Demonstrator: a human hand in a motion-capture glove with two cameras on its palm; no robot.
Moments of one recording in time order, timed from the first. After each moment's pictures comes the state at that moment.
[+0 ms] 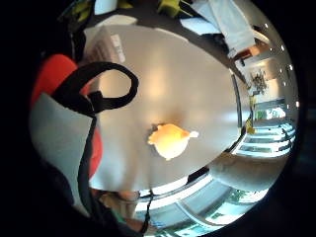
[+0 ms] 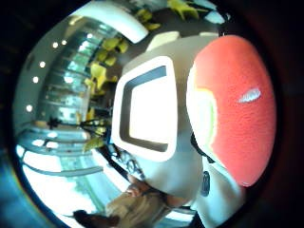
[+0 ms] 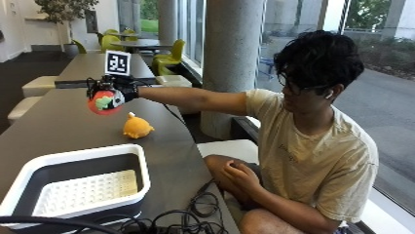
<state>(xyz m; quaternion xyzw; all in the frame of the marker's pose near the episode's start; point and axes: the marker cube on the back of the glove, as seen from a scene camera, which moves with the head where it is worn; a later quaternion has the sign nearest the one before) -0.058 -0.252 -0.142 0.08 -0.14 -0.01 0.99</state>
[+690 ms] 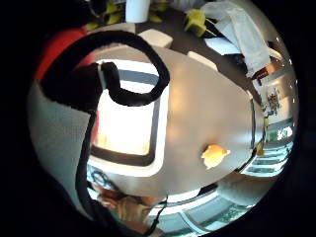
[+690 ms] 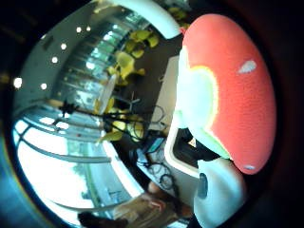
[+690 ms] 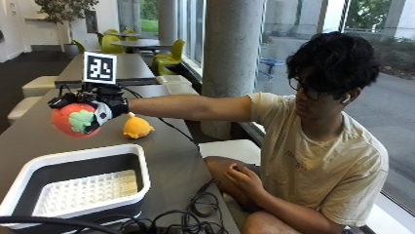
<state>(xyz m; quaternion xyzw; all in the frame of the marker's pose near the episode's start) -0.272 -0.295 -0.188 0.11 -0.13 -0.09 0.98</state>
